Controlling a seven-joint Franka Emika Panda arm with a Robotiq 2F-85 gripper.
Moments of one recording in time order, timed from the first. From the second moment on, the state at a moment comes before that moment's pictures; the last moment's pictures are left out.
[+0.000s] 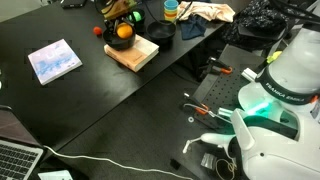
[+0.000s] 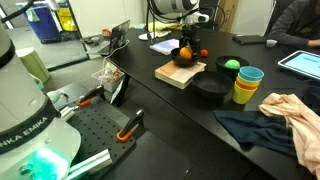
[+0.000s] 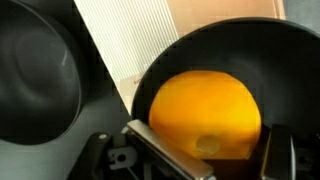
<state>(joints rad) 0.17 0.74 -0.14 -1.69 -0.06 2.43 0.50</state>
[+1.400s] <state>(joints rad) 0.17 0.49 -0.16 -1.88 -0.04 2.43 0.53</state>
